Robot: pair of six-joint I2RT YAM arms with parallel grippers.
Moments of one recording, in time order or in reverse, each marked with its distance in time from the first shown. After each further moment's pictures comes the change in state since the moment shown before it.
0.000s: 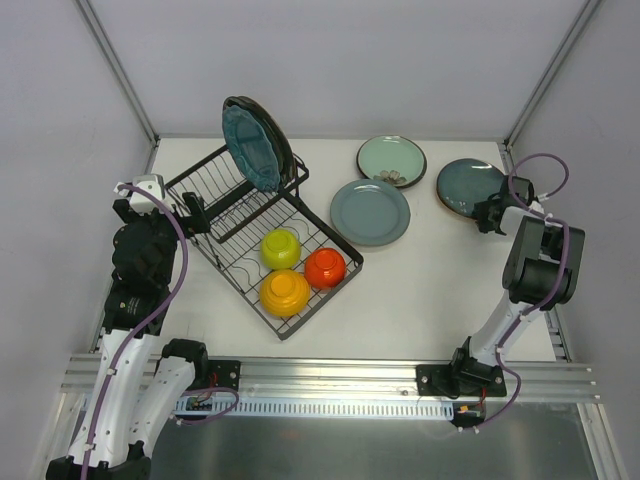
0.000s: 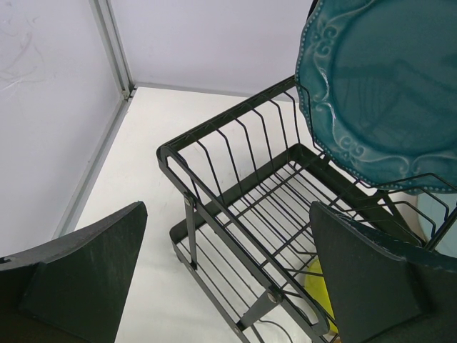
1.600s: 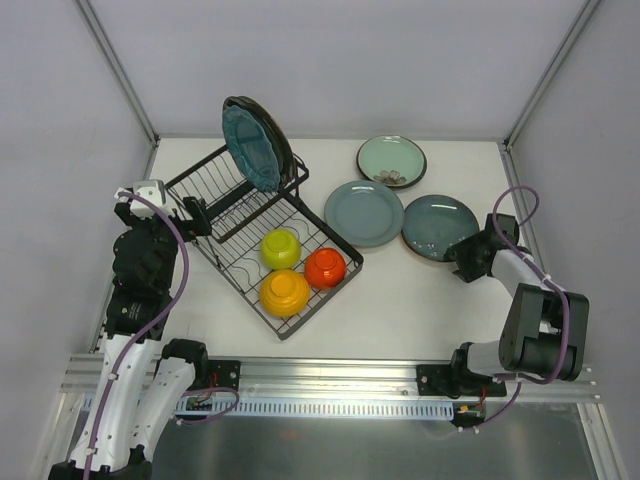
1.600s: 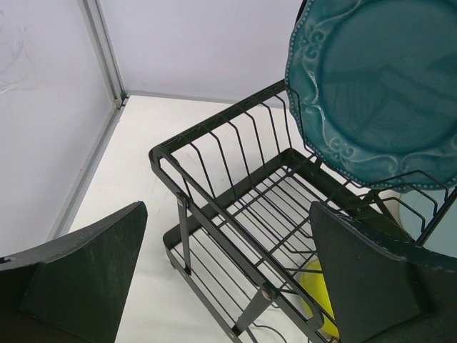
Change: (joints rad) left arm 0.000 -0.039 -0.045 0.043 0.025 -0.001; right arm 0.093 -0.488 -0.420 -0.237 -0.160 -0.199
